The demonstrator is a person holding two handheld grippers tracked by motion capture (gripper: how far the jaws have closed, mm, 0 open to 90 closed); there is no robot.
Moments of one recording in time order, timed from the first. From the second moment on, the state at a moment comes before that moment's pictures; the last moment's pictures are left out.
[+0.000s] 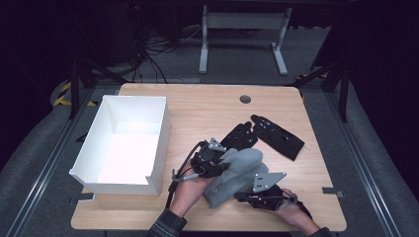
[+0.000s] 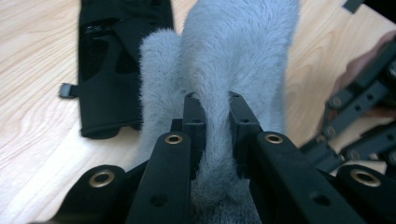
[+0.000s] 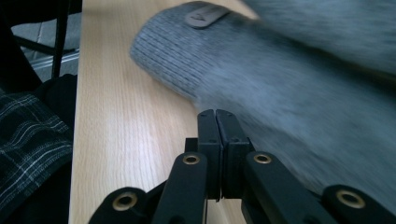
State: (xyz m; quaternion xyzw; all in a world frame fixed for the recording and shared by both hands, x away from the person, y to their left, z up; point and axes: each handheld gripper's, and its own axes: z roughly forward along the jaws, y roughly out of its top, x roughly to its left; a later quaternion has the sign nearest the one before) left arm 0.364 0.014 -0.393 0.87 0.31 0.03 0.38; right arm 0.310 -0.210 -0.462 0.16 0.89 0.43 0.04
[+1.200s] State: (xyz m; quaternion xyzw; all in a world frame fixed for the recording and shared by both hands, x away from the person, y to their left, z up) left arm 0.367 0.063 -0.424 0.87 0.33 0.02 0.36; right arm 0.320 -0.272 -0.453 0.26 0.87 0.41 0.05
